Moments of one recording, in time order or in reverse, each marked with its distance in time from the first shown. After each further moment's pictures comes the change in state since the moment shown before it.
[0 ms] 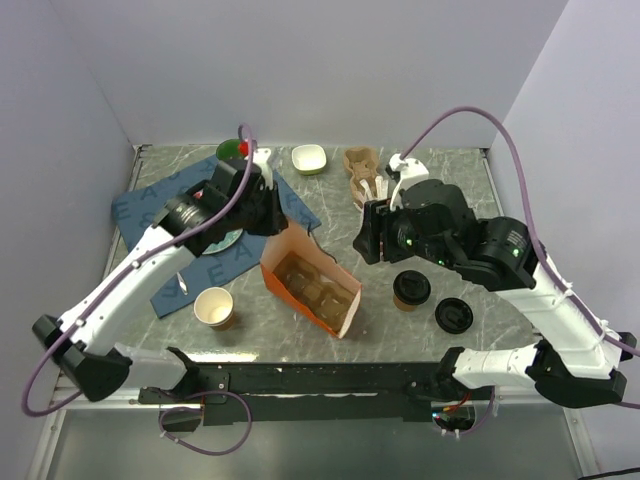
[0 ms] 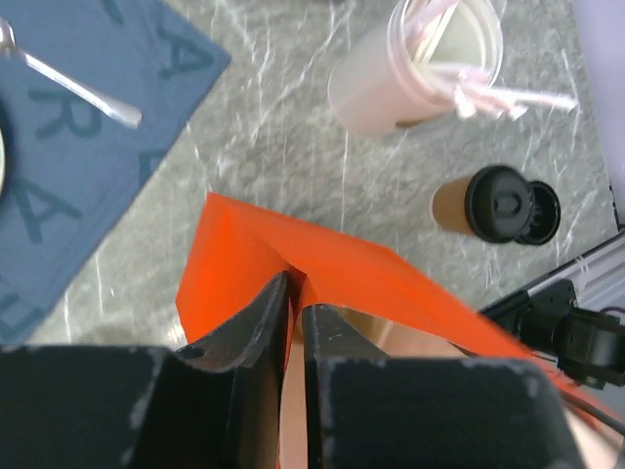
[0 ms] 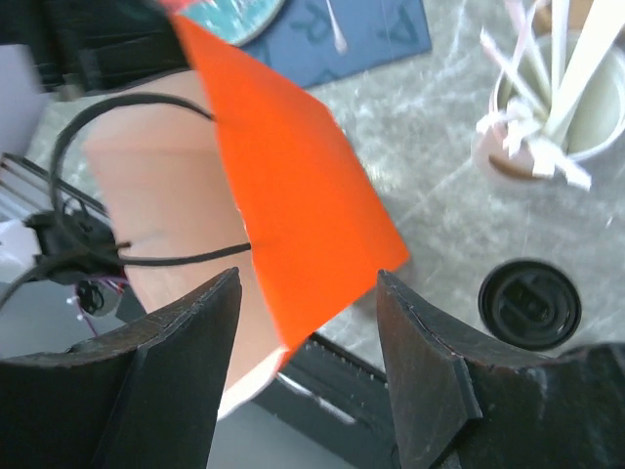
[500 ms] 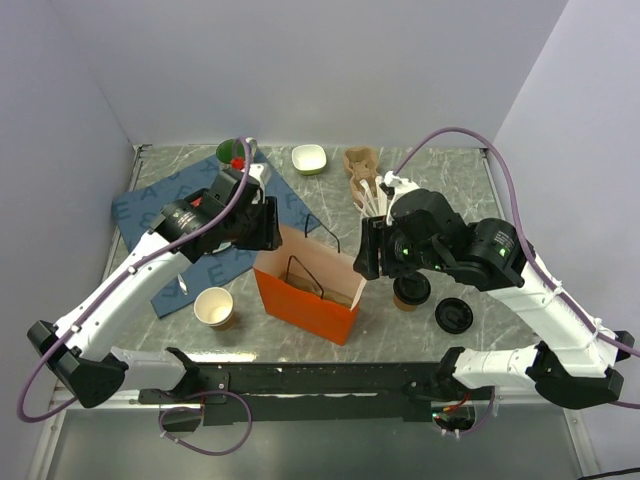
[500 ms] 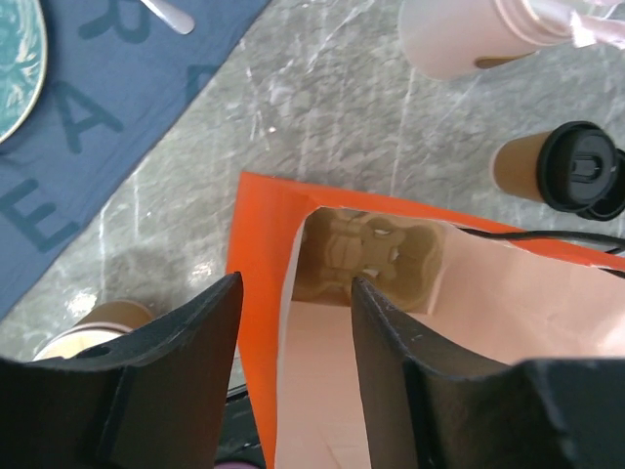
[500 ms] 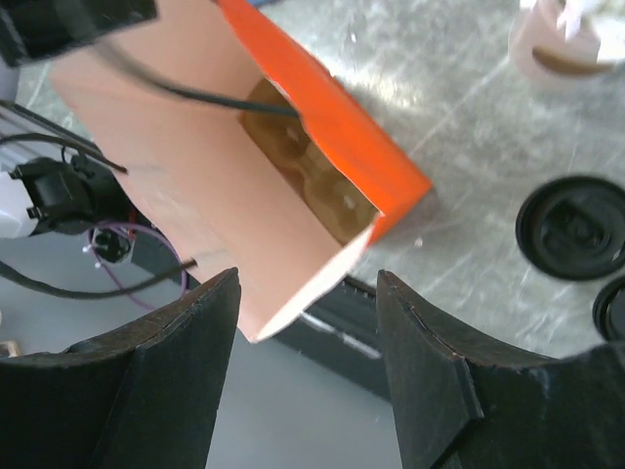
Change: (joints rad) left arm 0.000 -0.066 -0.086 -0.125 -0.053 -0.047; right arm -0.013 -0.007 -0.090 -0.094 -0.103 0.126
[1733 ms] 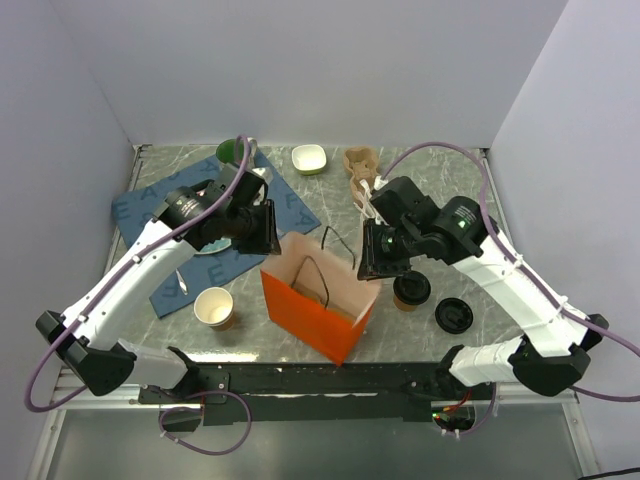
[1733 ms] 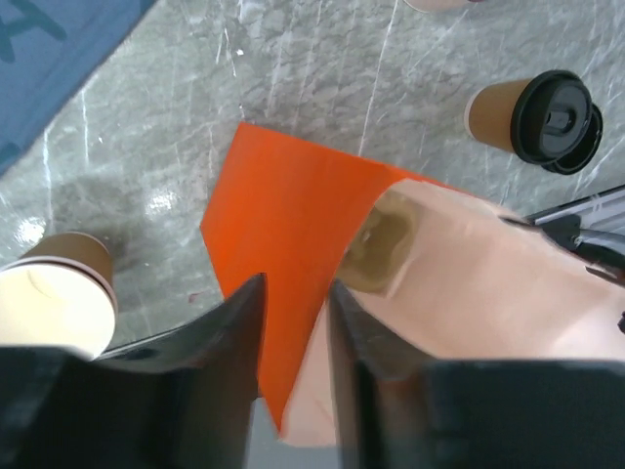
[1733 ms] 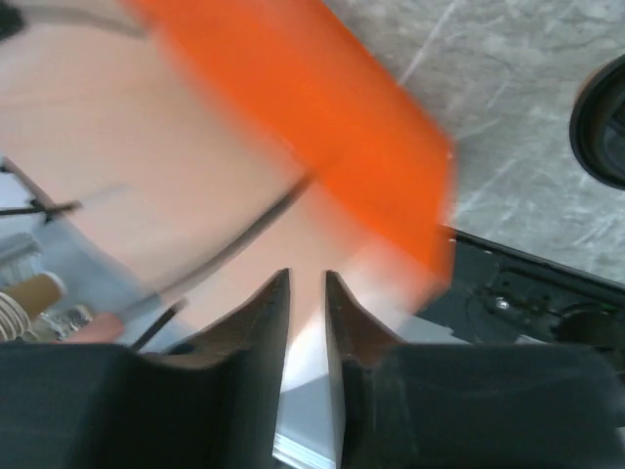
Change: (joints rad) left arm 0.002 0.074 0.126 -0.194 0.107 -0.101; right arm -0.123 0.129 0.004 -0.129 -0.203 0.127
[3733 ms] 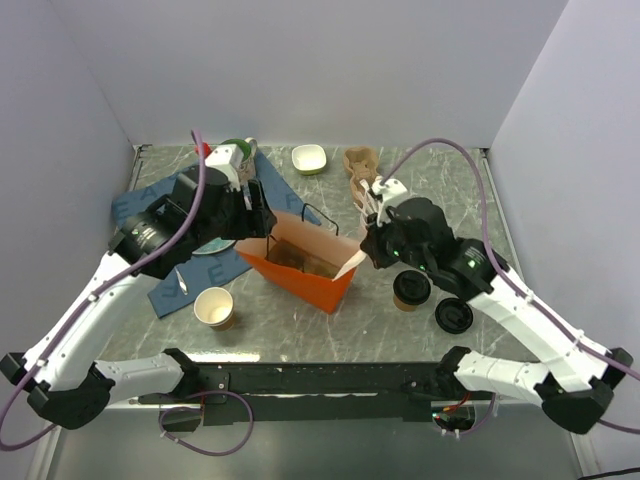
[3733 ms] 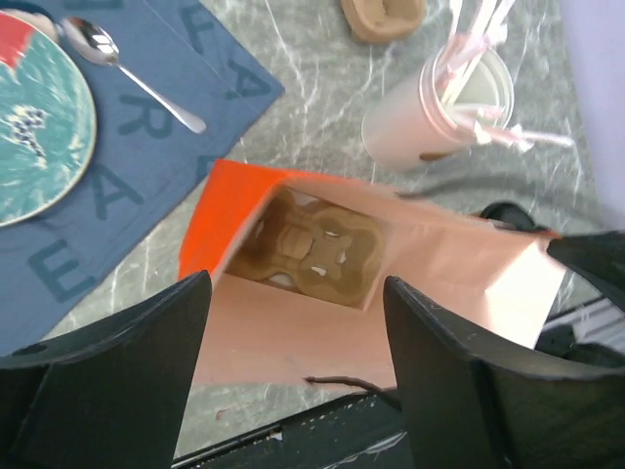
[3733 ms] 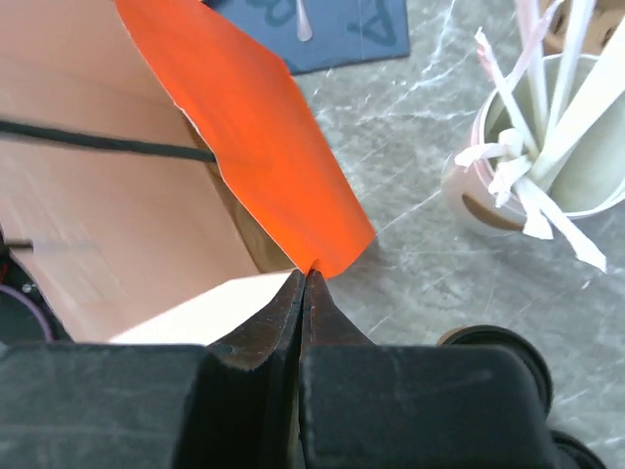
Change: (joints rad) left arm 0.000 -0.205 -0.094 0.264 -0.202 0.090; right arm -0.044 -0.233 -0.428 0.631 0.134 -0.500
